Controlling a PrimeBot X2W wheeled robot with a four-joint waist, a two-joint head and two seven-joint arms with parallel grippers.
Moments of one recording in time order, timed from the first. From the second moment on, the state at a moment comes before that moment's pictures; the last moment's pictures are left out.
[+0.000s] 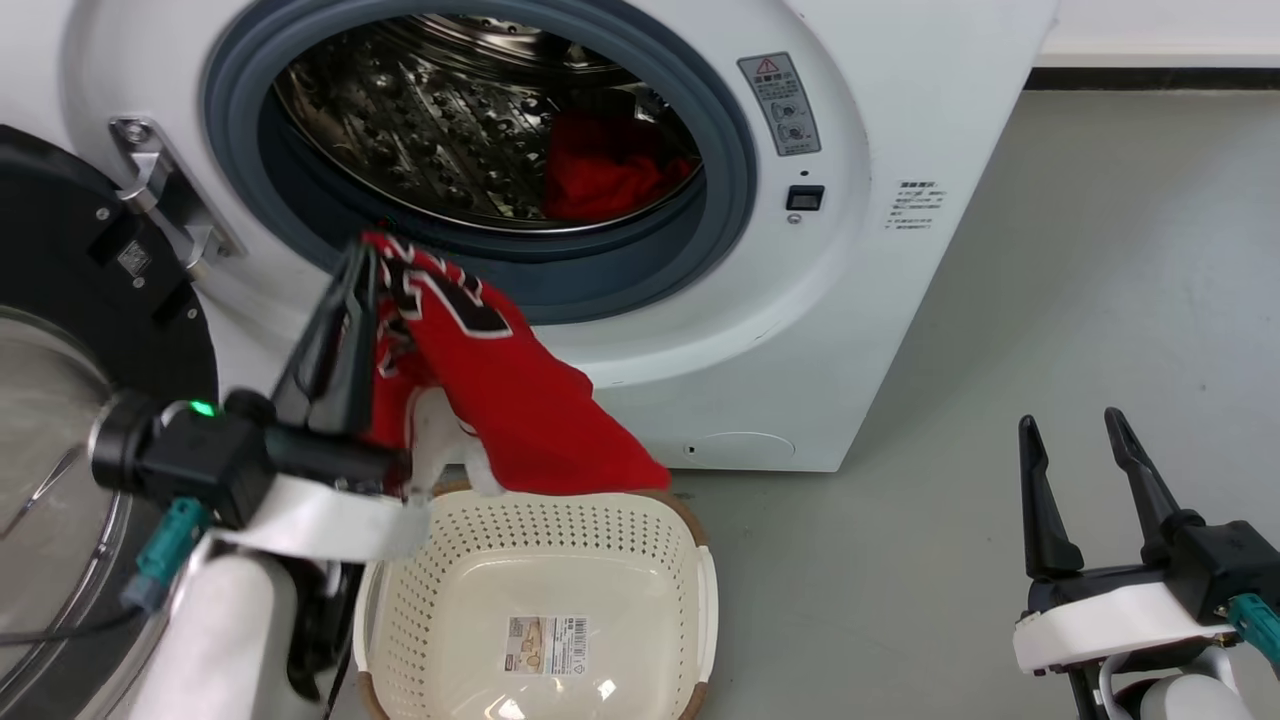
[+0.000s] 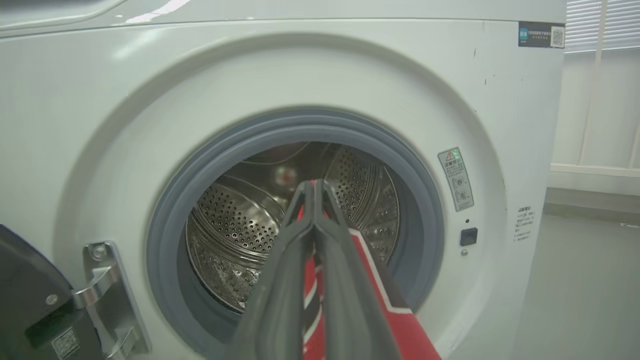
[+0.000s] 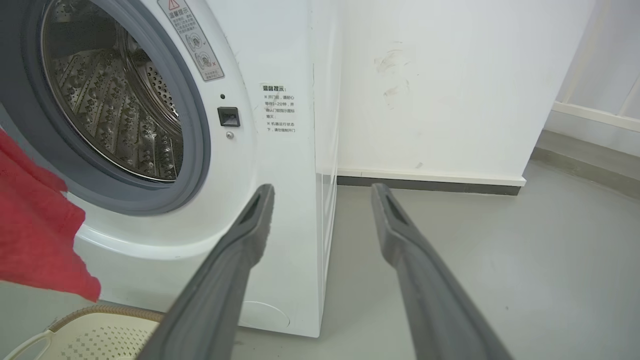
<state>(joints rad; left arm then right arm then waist) -0.30 0.28 -0.16 -0.04 -0.24 -0.06 -0.26 -0.06 -0.05 -0.06 0.10 0.03 0.13 -0.26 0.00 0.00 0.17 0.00</state>
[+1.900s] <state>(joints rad) -0.75 0.33 -0.37 1.10 -0.19 -0.13 -0.26 -0.21 -0.05 -0.03 -0.05 0.08 0.13 -0.26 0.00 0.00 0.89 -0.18</state>
